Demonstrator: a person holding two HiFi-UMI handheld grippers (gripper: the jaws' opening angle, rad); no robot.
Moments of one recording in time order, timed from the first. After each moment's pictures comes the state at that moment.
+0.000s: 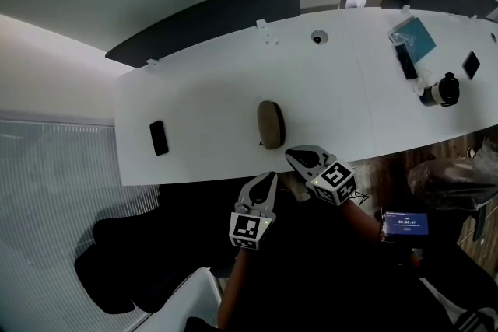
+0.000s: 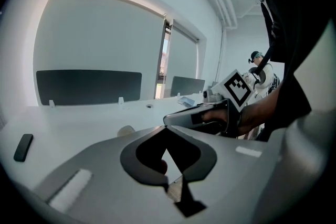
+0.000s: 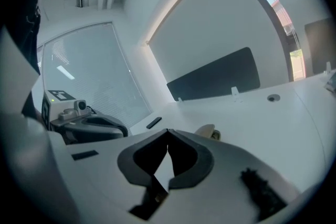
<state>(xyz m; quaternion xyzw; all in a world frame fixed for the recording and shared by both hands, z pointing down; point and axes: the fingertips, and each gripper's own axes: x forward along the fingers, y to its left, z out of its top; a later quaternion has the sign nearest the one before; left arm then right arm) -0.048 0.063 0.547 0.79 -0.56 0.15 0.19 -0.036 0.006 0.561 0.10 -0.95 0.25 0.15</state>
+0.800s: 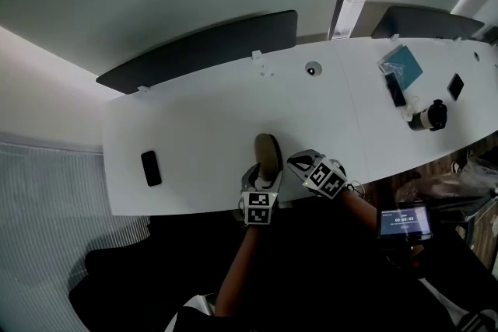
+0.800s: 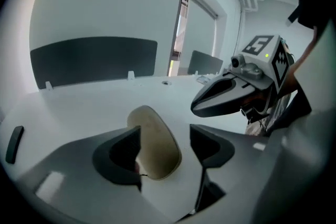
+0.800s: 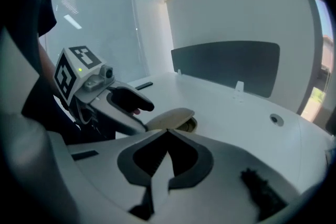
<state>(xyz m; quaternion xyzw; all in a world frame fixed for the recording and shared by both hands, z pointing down) -0.096 -0.029 0.672 0.73 -0.57 0.24 0.29 -0.055 -0.054 0.643 0.04 -0.93 0.10 0.34</state>
